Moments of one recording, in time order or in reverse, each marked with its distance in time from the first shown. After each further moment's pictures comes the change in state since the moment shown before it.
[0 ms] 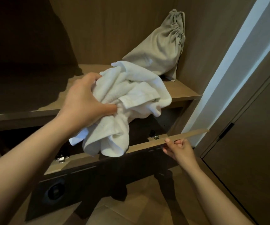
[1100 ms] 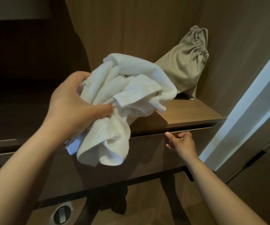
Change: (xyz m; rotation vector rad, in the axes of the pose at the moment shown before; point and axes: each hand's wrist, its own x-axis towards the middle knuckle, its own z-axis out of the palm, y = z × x) left_hand 0.036 -0.018 -0.043 -0.113 0.196 -0.023; right_hand 0.102 -0.044 0.063 -0.199 0.027 -0.123
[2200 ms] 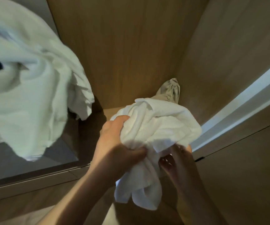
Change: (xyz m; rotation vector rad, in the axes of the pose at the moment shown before) left_hand 0.120 0.346 -0.130 -0.039 -0.397 -0.336; right_hand -0.179 -0.458 -0.112 0.317 -0.239 0.294
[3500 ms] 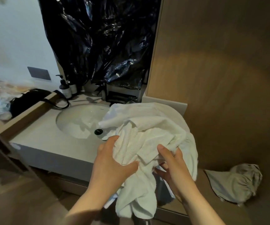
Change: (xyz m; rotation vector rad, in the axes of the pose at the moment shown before) left_hand -0.146 0.039 -0.396 -0.024 0.594 -0.225; right_hand -0.177 -0.180 0.372 -0.109 -0.554 -0.013
